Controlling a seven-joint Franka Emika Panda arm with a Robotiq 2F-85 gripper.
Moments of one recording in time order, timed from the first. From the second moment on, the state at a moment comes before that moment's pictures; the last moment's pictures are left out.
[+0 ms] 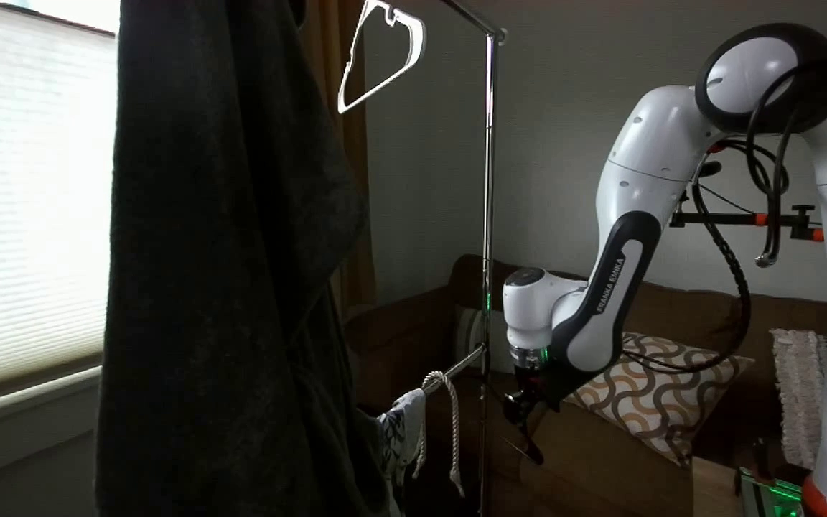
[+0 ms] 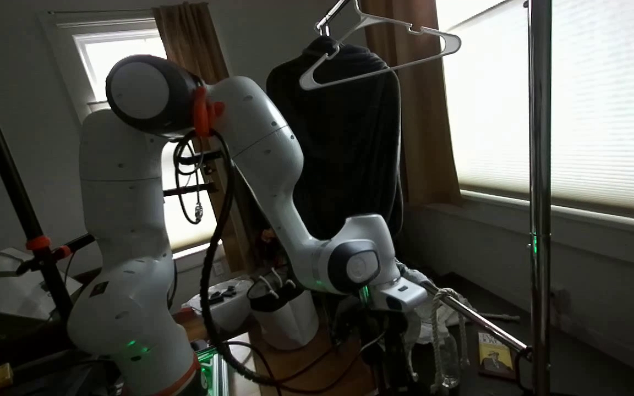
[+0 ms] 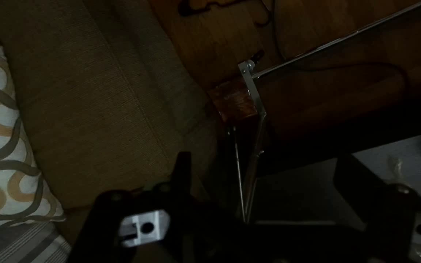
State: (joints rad) arm -0.05 0.22 -0.21 -2.57 -0.63 2.77 0.78
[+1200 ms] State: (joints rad) arm -0.19 0.44 -0.28 -2.62 -0.59 3.29 0.57
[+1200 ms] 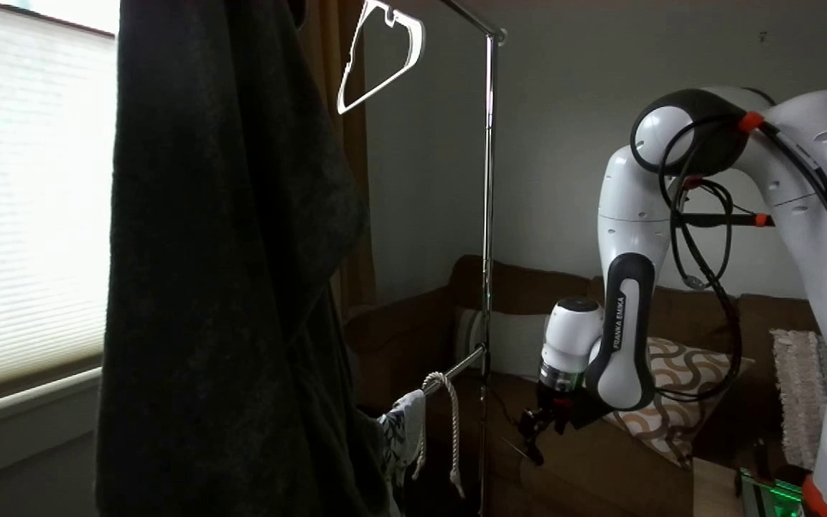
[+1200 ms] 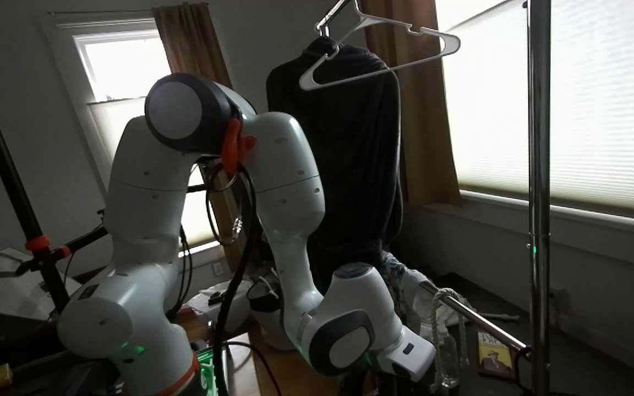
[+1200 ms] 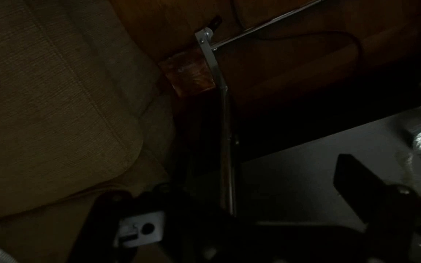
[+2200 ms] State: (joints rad) arm -0.08 0.72 -0.24 -2.46 -0.01 3.32 0.26
